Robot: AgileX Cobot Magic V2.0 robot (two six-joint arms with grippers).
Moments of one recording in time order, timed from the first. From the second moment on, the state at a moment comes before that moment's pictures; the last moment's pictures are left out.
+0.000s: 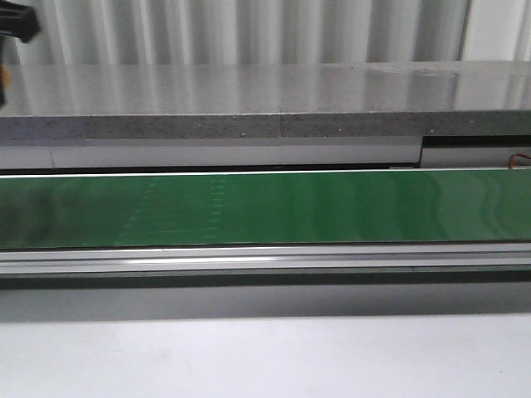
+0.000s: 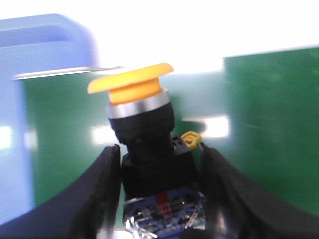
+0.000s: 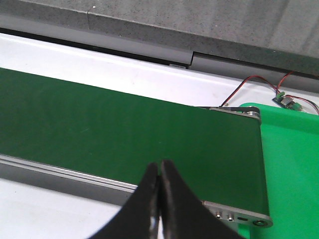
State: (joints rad) left arm -0.24 1.48 -1.24 0.26 0.95 -0.25; right arm -0.17 0.49 -0.49 0.46 0.52 -0.57
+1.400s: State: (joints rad) left arm 0.37 1.80 -1.15 0.03 0.59 0.25; right arm -0.15 0.49 -0.49 0.46 0.52 -0.57
